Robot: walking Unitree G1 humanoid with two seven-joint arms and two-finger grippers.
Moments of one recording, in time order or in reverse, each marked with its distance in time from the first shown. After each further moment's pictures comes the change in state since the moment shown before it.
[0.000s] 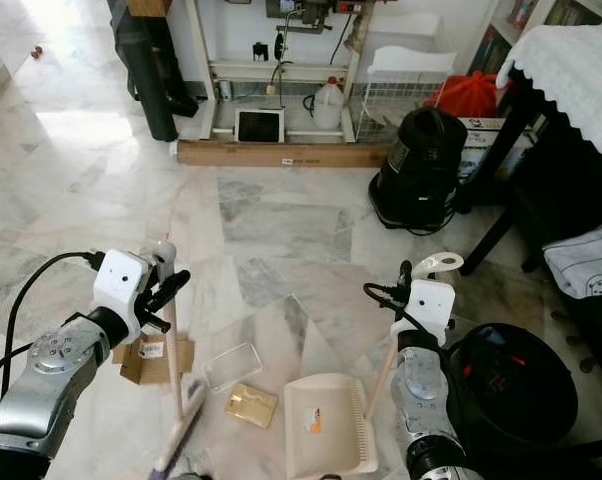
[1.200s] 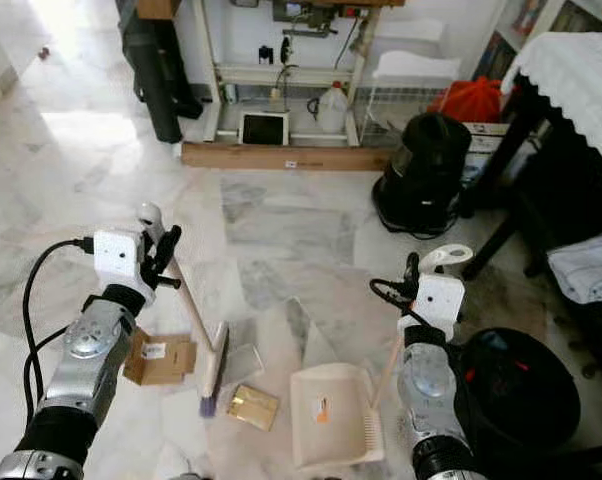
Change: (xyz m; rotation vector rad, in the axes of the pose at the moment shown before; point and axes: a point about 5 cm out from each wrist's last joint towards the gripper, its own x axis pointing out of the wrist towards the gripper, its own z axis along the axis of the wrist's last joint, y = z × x) left arm 0.031 0.007 0.004 -0.053 -0.278 0.225; right arm 0.003 -0.006 0.011 0.005 -0.054 -0.002
